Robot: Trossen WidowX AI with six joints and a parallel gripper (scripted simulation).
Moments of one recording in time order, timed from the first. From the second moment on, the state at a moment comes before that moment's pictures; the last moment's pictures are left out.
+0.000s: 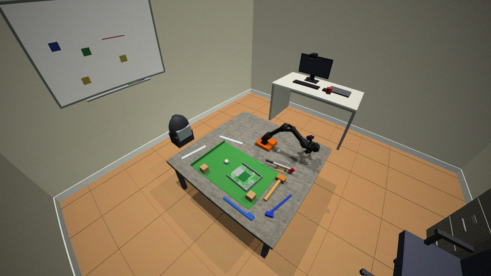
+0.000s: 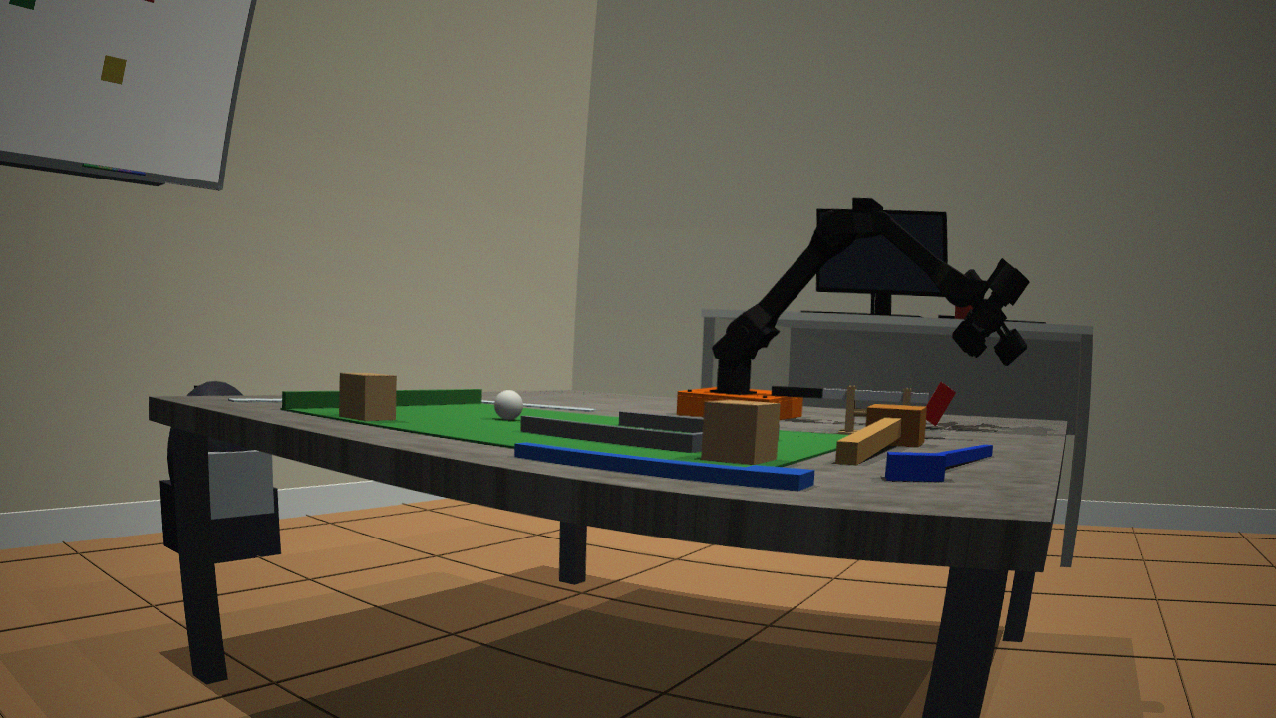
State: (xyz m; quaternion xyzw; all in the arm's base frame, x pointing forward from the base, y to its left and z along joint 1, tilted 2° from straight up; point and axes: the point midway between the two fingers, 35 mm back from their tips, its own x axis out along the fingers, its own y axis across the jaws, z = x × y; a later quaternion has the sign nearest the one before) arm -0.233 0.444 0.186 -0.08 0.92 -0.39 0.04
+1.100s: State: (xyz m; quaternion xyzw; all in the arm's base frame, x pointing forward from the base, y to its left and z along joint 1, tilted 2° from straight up) arm 0.171 0.321 0.116 0.51 -0.08 -0.77 -0.38
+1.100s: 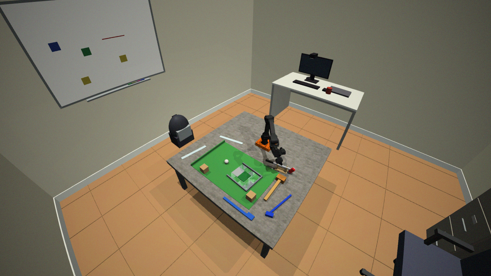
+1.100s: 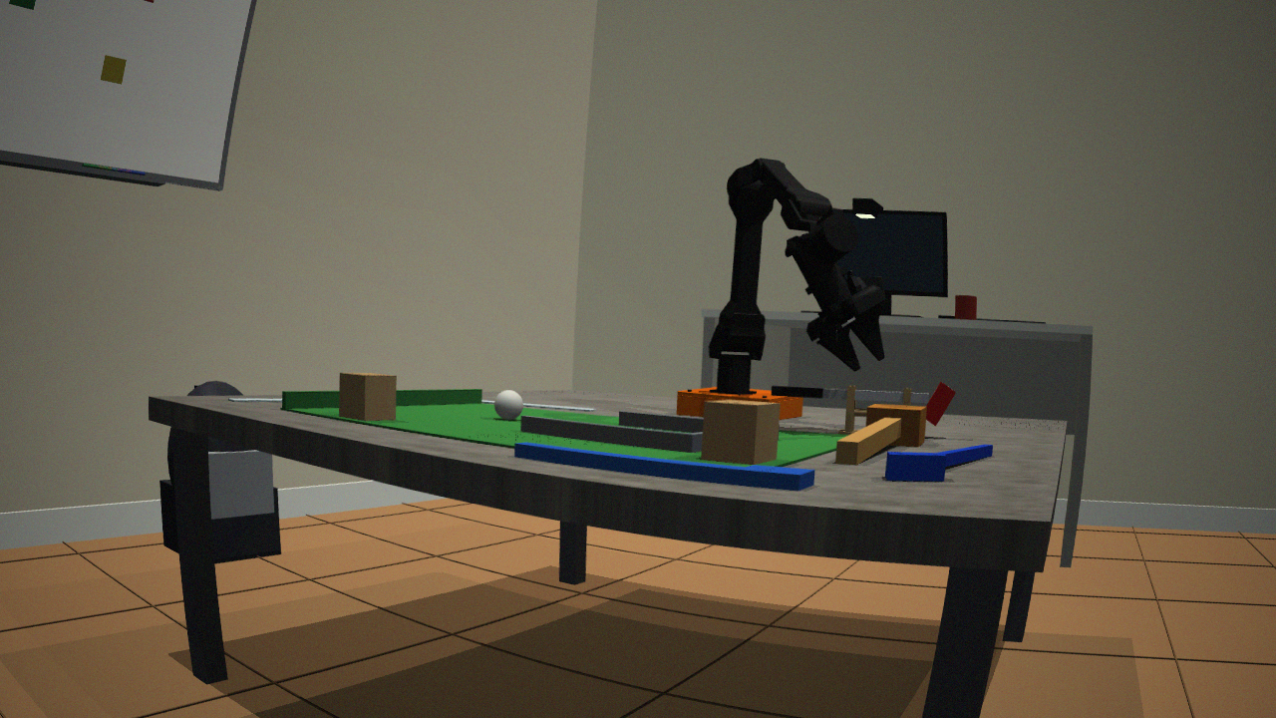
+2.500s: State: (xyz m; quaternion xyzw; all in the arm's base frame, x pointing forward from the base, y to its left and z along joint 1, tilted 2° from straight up) arm 0.204 0.225 0.054 0.50 -0.33 -0.64 -0.49
